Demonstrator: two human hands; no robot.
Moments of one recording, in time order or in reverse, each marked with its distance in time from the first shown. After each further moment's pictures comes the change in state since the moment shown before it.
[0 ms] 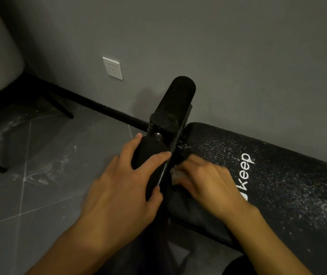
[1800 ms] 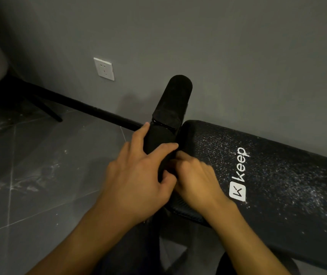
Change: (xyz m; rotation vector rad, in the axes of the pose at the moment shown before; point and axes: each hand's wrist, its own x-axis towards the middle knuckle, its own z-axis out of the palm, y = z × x) left_hand 0.021 -0.009 0.009 -0.104 0.028 0.077; right_hand 0.013 -0.049 -0.003 0.055 -0.088 0.169
